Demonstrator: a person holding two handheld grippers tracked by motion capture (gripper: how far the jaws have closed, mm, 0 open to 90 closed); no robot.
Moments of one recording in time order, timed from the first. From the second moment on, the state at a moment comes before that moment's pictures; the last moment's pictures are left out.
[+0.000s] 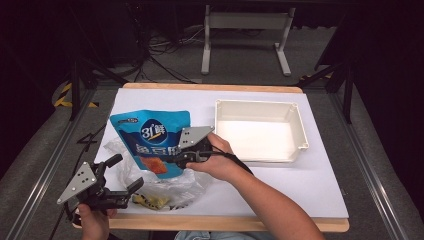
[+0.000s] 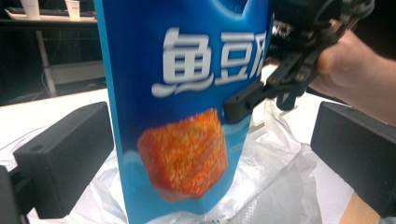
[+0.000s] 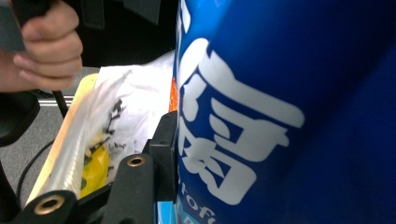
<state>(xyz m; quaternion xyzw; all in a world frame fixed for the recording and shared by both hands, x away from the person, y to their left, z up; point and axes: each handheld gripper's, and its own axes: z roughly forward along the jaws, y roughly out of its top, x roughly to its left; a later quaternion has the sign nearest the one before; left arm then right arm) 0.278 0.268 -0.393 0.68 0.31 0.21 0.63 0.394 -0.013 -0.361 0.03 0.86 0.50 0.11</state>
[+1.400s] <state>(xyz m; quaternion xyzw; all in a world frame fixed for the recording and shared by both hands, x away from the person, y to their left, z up) 0.279 0.266 -0.394 0.68 0.31 0.21 0.63 0.396 -0.063 -0.270 0.01 0.84 0.53 0.12</state>
